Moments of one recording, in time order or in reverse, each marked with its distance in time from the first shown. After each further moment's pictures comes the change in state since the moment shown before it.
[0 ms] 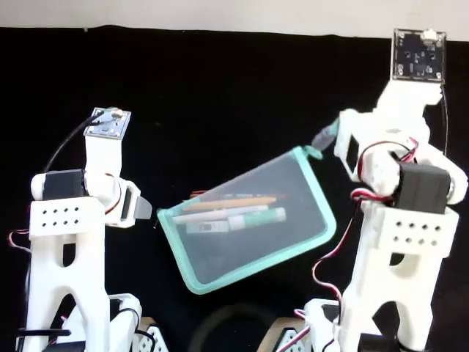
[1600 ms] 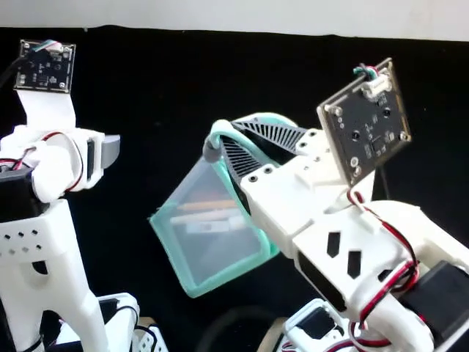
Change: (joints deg) left arm -4.1 0.0 -35.7 6.2 -0.1; right arm -41.8 -0.3 -34.3 11.5 -2.0
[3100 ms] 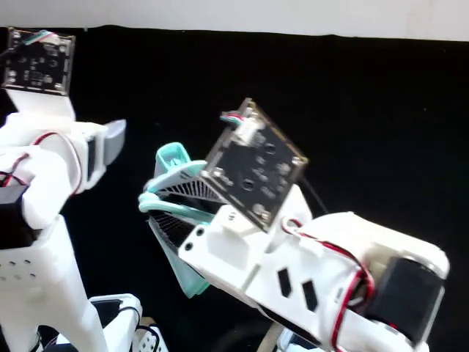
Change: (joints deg) left arm 6.5 -0.1 -11.4 3.6 0.0; right arm -21.3 6.3 -6.2 6.6 1.4
